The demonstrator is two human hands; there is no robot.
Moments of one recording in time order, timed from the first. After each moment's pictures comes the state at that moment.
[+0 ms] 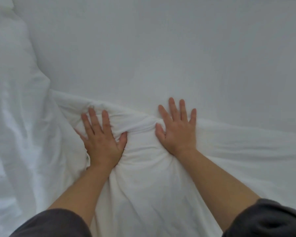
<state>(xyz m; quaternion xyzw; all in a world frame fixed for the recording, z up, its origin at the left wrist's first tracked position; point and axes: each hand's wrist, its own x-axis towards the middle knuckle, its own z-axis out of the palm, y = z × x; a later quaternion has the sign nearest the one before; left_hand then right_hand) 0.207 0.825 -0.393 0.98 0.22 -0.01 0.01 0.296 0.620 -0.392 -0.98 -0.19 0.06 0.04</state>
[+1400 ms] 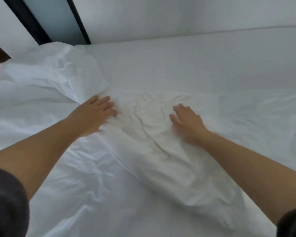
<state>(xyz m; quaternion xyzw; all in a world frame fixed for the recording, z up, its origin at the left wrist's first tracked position) 0.131 1.037 -0.255 0.93 -0.25 -0.05 -0.24 0.165 0.708 -0.310 -0.96 -0.09 0.14 0.23</state>
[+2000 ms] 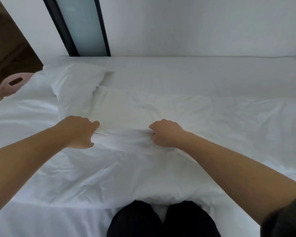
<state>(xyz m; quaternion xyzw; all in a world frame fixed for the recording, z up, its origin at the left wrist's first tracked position) -0.054 1.077 -0.156 0.96 -0.09 -0.18 -0.19 -0.003 0.810 -0.172 -0.95 -0.25 0.19 0.05</state>
